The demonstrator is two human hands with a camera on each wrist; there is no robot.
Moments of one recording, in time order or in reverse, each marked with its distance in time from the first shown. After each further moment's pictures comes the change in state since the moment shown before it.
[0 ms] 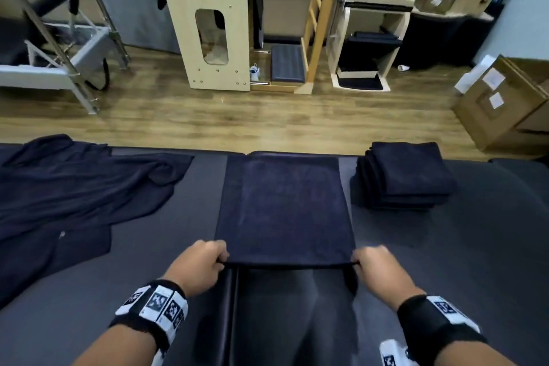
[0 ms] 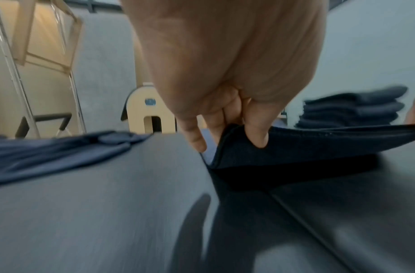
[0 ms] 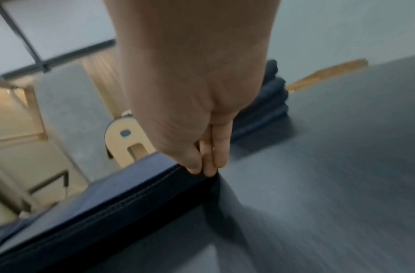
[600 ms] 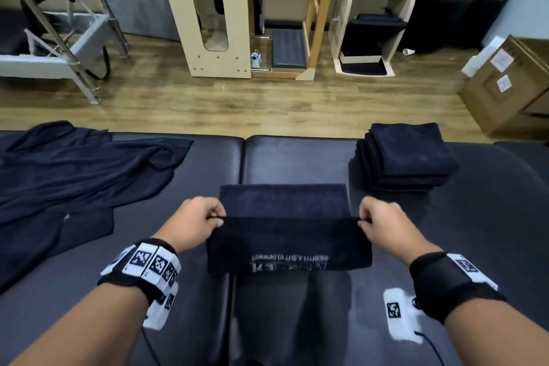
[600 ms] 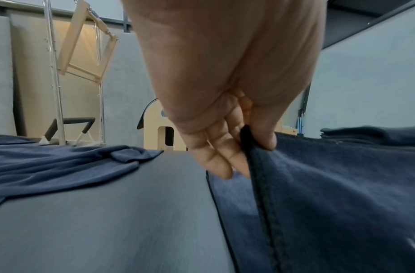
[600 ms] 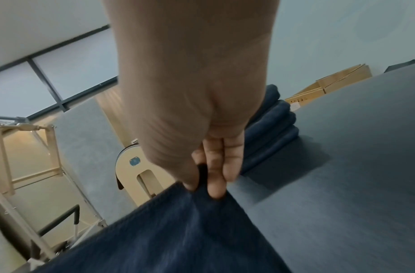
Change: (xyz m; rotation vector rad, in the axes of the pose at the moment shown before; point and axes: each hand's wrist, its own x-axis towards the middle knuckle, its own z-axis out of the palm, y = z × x) left_hand 0.002 0.028 -0.042 -0.140 0.161 -0.094; right_hand -0.012 -0.013 -0.063 0.206 0.150 0.006
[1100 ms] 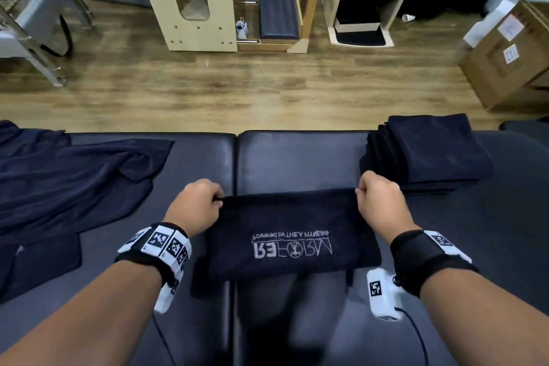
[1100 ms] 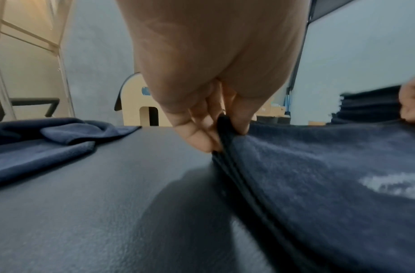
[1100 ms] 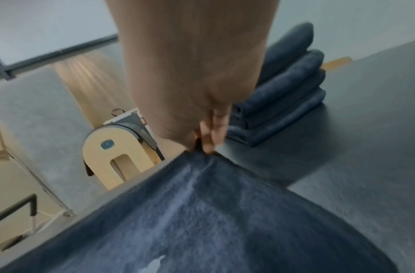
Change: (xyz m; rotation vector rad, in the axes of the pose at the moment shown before) left_hand 0.121 -0.035 0.020 0.157 0.015 0.021; right_hand 0.110 -0.008 0.037 -0.050 0.222 0.110
